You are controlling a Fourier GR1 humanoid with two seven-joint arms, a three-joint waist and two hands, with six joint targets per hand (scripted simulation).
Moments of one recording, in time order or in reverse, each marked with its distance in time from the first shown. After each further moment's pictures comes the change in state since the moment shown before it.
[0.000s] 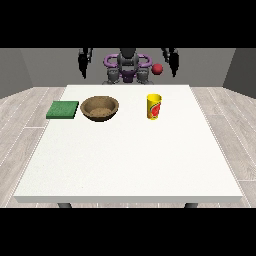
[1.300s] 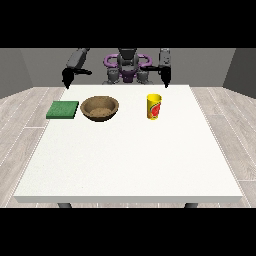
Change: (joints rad) left arm -0.211 -0.047 -0.021 0.213 0.012 0.189 -0.379; right arm -0.097 -0.080 -0.240 0.322 -0.175 0.220 -0.479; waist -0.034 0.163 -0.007
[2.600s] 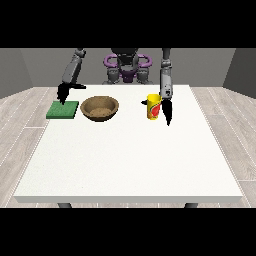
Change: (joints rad) left arm -0.416 0.138 0.271 0.611 0.080 -0.010 -0.405; right arm -0.230 -0.067 -0.031 0.236 0.026 0.105 -0.273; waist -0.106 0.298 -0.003
